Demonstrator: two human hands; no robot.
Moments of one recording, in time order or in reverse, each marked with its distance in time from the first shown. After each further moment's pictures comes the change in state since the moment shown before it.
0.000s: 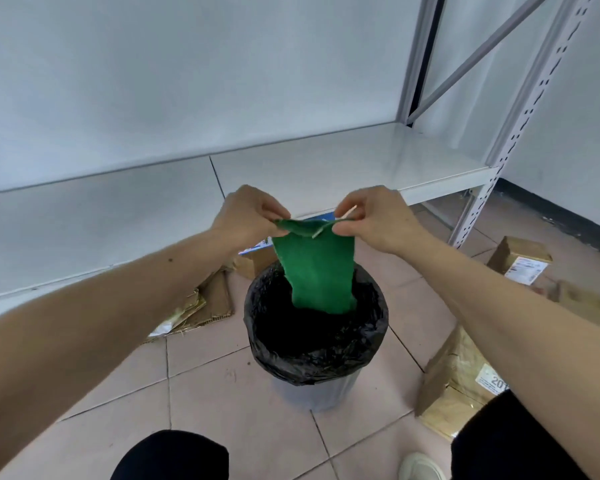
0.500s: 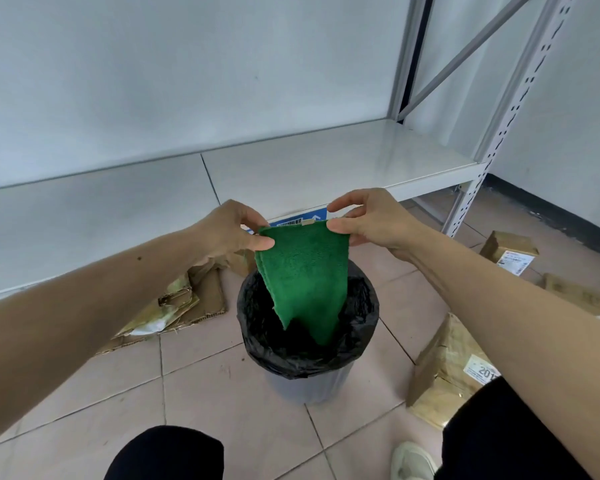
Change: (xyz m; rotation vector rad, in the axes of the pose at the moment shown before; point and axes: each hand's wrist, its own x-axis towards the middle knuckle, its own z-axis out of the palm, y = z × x) left_hand -0.005 -0.019 -0.011 -0.103 -0.188 -0.066; right_hand -0.008 0.008 -0.006 0.524 -0.058 0.127
